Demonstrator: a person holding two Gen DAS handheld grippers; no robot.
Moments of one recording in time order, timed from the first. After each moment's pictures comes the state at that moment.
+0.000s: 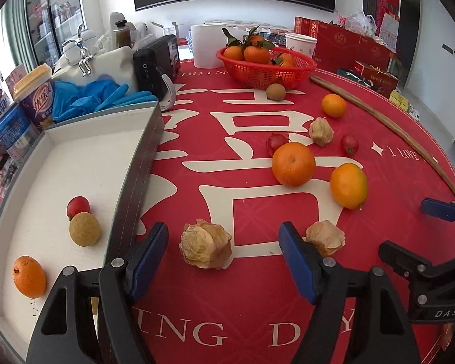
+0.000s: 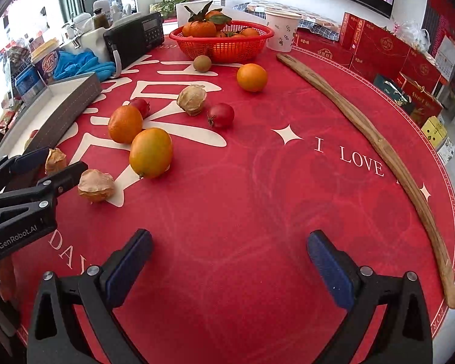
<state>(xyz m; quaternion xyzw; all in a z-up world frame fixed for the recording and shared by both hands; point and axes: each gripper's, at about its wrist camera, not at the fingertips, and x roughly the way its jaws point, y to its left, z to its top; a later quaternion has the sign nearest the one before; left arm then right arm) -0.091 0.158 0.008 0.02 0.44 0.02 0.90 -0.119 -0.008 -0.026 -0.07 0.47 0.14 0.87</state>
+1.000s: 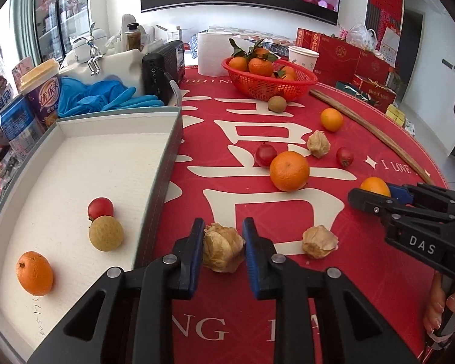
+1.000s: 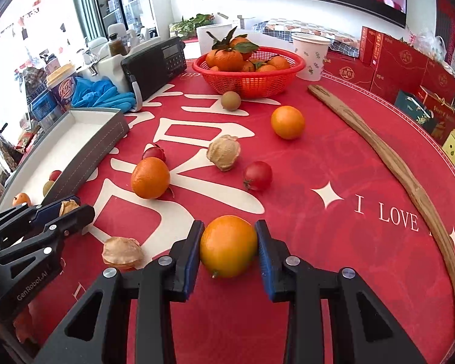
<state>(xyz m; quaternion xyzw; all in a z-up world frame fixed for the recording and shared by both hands) -0.105 0.168 0.019 -0.02 0.41 0.00 0.91 -0.087 0.009 -0.013 -0.03 0.43 0.20 0.88</state>
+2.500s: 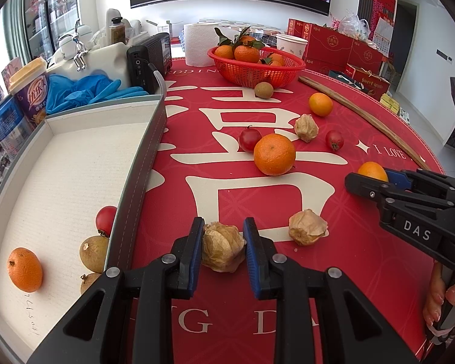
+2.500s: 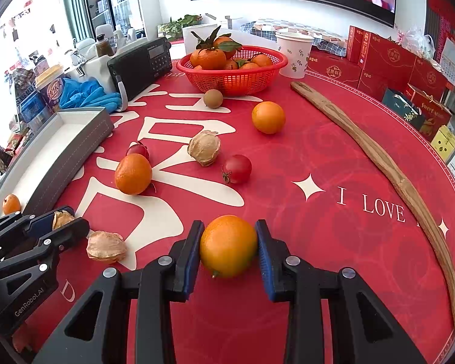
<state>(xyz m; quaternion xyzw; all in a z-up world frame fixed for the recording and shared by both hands) -0.104 0.157 0.011 -0.01 0.43 -0.01 0.90 -0.090 0.004 -0.015 -0.04 0.43 0.17 0.89</state>
